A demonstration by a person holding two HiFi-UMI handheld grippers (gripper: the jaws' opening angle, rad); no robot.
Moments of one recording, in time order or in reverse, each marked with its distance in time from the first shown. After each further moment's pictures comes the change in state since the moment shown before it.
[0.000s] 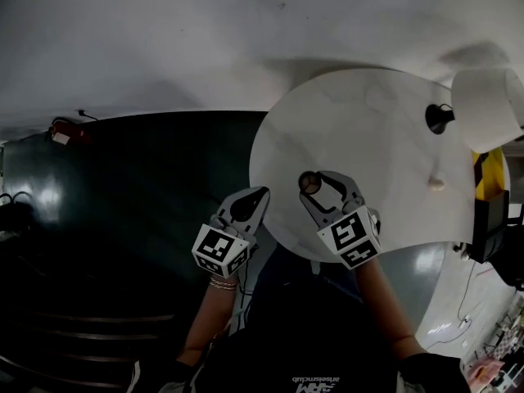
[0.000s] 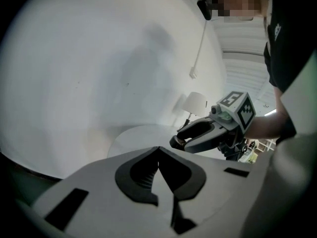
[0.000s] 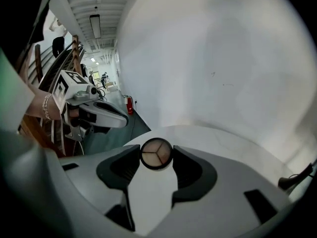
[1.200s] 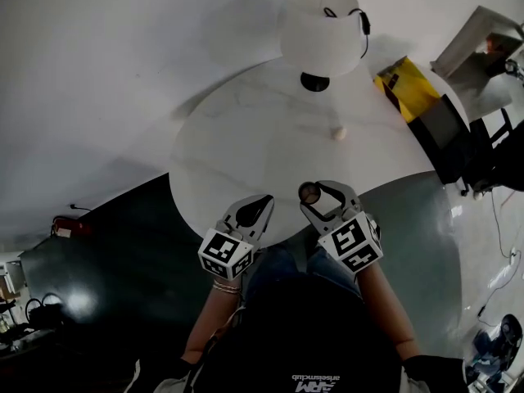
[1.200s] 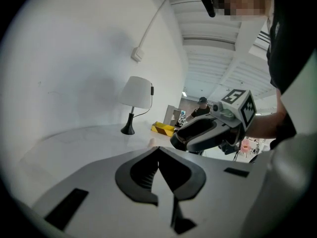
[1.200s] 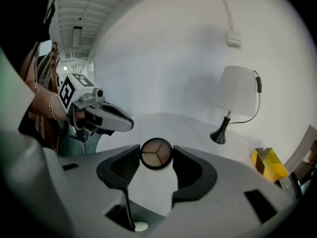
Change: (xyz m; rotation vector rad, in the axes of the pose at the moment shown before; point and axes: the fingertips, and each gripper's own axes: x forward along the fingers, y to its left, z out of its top) left arm 0.097 -0.277 -0.013 0.243 0.085 -0.346; right arm -0.248 -0.042 -0.164 0.192 -0.107 -0.317
